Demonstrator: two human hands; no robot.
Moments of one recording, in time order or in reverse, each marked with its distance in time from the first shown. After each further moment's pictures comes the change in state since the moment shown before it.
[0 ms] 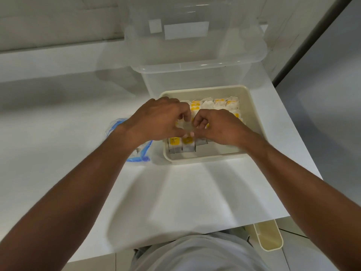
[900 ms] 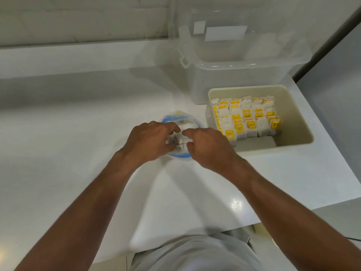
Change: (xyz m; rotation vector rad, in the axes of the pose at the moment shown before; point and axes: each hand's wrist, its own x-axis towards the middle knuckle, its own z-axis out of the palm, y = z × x) left_hand -0.120 -0.120 0.048 -0.107 0.104 -0.180; right_hand -0.005 -0.148 0.121 -0.365 0.223 -0.097
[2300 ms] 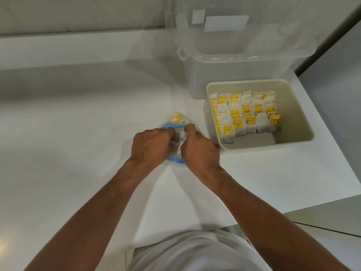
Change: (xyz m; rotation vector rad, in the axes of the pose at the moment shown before) left_hand 0.002 0.011 0.053 0.139 0.202 -0.057; right_hand 0.000 -0.009 0.058 -0.105 0.113 0.323
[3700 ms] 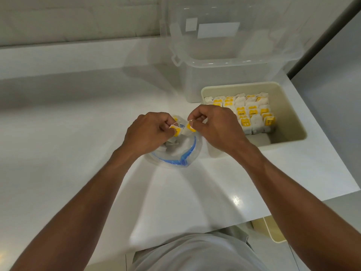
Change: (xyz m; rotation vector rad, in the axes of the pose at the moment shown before) left_hand 0.020 0.000 -0.059 -0.594 -0.136 -0.189; right_hand 0.035 0.040 -0.086 0.486 -0.018 -0.105
